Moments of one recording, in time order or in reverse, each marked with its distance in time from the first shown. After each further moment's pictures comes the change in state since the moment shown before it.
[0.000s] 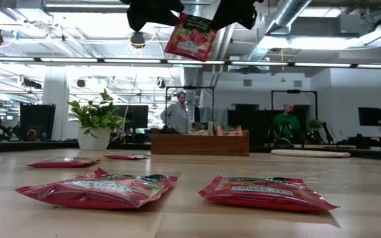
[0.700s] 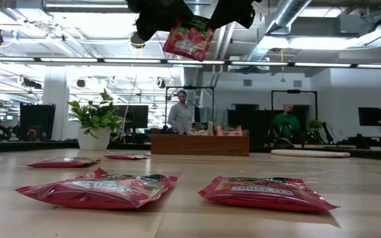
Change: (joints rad) left arm 0.054 0.049 0.000 0.065 0.100 -0.013; right arm -0.001 0.000 0.000 0.021 0.018 -0.030
